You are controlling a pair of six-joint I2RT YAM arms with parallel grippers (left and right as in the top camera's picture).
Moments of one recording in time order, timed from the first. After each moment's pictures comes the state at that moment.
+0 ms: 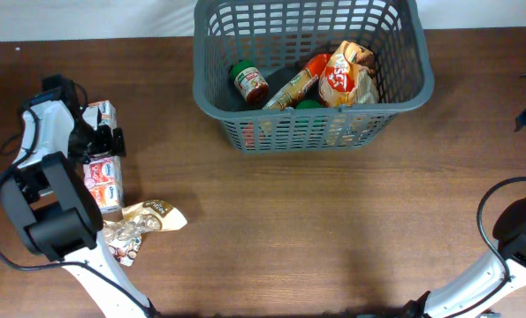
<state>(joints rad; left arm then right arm) 0.37 2.20 1.71 -1.02 -0.03 0.13 -0.63 2.07 2.21 -1.60 0.09 0.29</state>
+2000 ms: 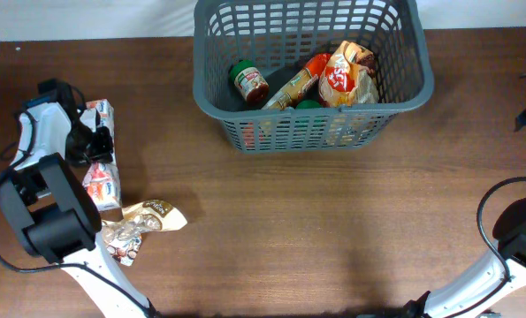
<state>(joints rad) 0.37 2.19 1.71 -1.05 0.02 0.10 -0.63 2.07 2.21 -1.60 0.09 0.29</state>
